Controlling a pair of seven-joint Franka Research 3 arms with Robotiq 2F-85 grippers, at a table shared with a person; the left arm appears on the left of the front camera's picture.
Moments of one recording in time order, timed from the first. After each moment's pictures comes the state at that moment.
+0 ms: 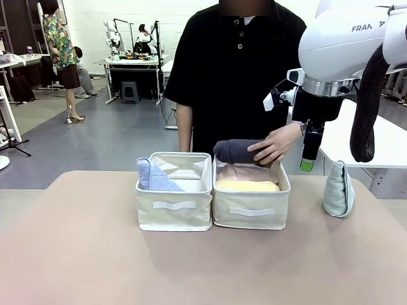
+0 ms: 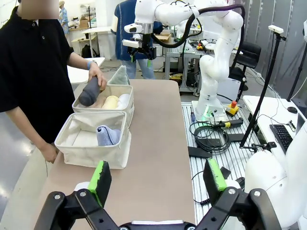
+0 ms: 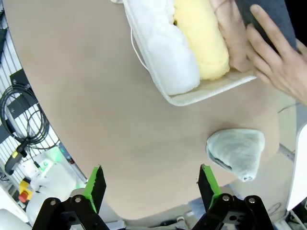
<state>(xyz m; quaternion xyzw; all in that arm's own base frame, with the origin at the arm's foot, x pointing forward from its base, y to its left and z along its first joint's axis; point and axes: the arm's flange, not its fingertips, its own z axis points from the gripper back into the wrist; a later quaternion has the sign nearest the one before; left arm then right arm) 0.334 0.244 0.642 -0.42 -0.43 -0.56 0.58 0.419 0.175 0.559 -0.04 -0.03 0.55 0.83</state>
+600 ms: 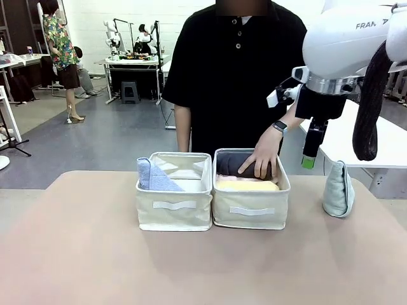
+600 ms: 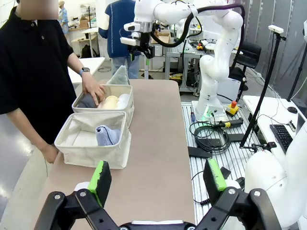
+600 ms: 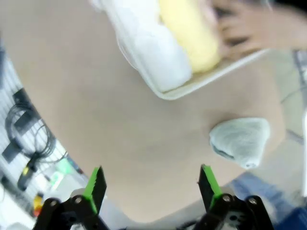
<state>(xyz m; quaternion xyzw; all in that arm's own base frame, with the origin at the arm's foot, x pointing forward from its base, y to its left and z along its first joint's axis) 0.334 0.244 0.642 -0.42 -0.43 -0.56 0.58 0.429 0.149 0.568 -0.02 -0.05 0.48 0.88</state>
